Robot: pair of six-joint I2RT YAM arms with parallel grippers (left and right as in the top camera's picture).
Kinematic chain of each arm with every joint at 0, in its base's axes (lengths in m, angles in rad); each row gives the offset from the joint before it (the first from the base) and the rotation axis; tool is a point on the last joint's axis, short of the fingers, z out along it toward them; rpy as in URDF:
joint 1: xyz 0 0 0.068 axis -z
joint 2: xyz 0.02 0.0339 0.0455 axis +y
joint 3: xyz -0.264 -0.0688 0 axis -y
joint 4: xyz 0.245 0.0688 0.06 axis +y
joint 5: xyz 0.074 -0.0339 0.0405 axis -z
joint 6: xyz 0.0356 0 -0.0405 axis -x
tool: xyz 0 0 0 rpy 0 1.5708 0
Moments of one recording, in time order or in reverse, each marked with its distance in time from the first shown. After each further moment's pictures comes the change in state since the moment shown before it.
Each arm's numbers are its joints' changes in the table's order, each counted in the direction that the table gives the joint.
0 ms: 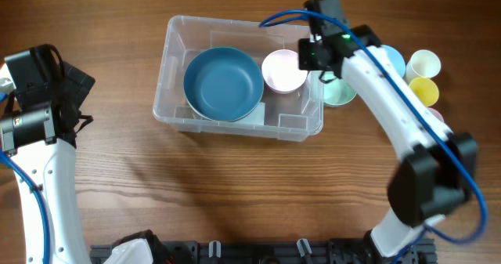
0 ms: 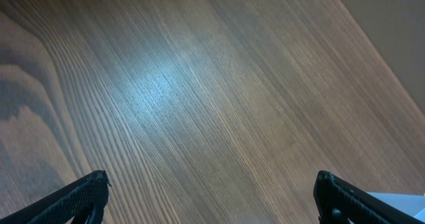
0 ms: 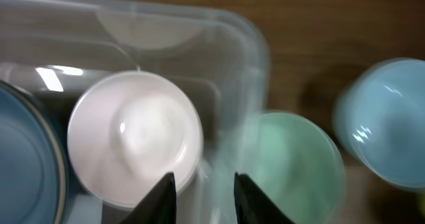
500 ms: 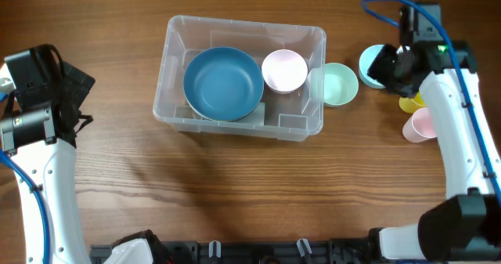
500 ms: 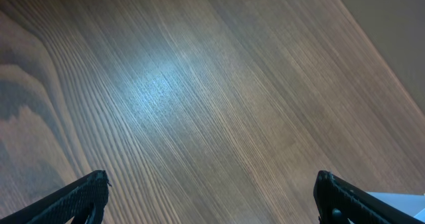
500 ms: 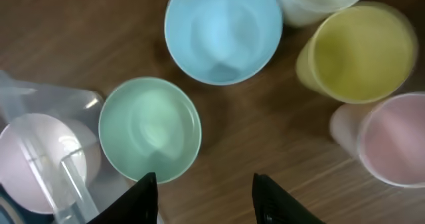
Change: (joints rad) left arm 0.000 0.000 0.000 0.000 0.000 0.000; right arm 0.350 -0.228 -0.151 0.175 -0.111 -0.281
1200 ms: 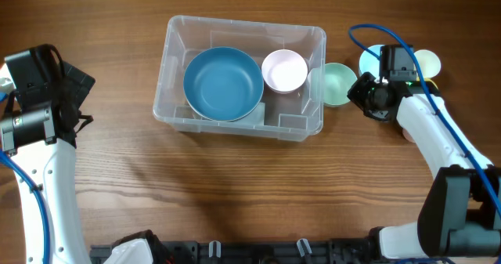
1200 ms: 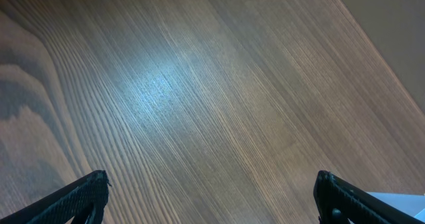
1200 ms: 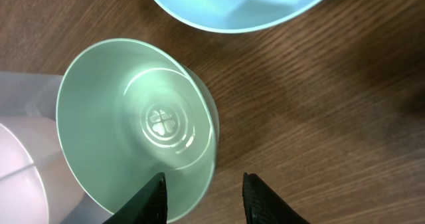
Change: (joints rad) left arm 0.000 0.000 0.000 0.000 0.000 0.000; right arm 0.001 0.024 -0.413 -0.478 -0.163 -0.139
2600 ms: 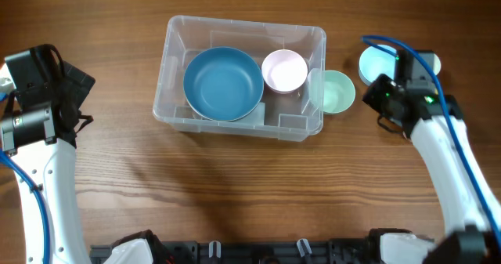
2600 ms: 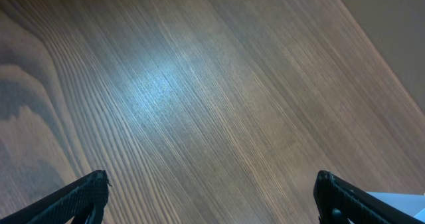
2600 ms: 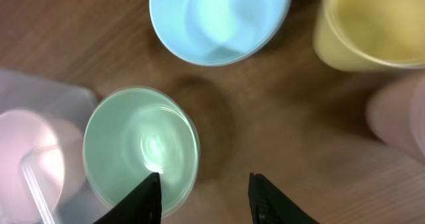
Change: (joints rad) left arm 0.000 0.000 0.000 0.000 0.000 0.000; right arm 0.000 -0.200 -0.001 0.106 0.142 0.087
